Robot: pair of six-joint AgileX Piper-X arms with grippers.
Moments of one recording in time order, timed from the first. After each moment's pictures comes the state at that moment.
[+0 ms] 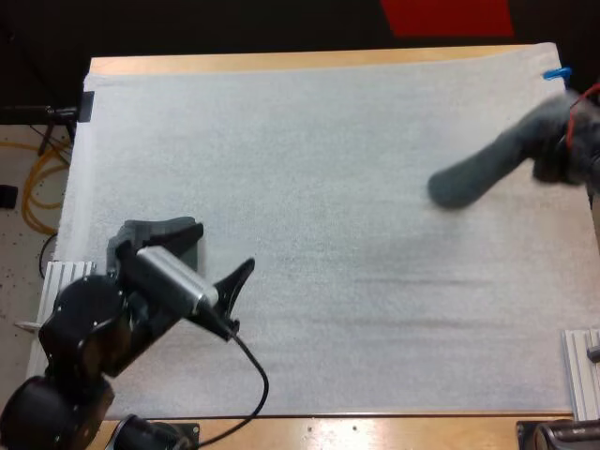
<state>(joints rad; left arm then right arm) -0.38 0.55 -0.87 0.79 0.26 -1.73 0.08 1.16 -1.22 0.85 -0.10 -1.65</state>
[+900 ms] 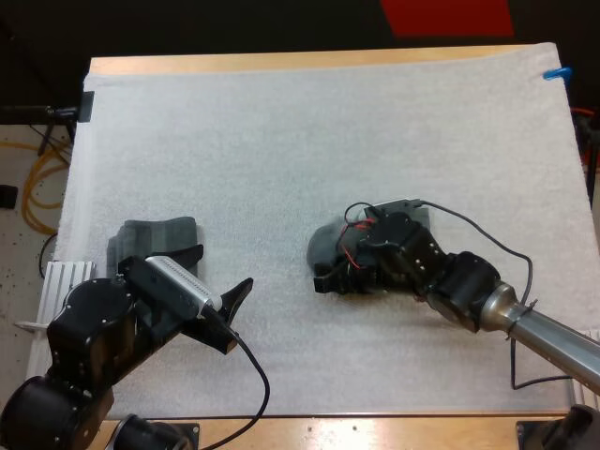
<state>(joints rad) -0.38 0.55 -0.87 0.91 0.26 -1.73 0.83 1.36 -0.92 0.42 -0.22 -1.29</state>
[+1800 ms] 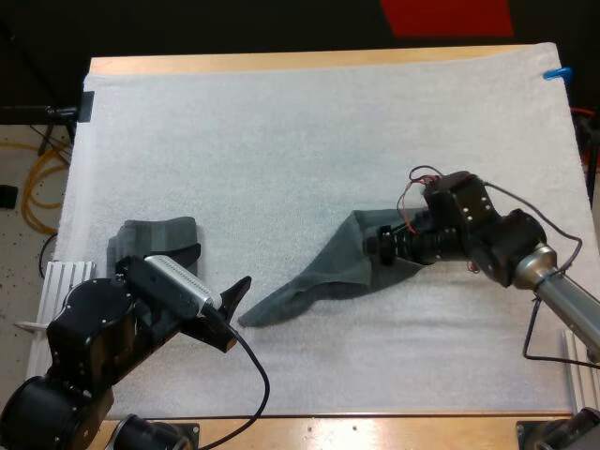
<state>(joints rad) -0.38 0.55 -0.87 0.91 0.24 -1.73 0.55 1.37 -0.97 0.70 -0.29 -1.42</state>
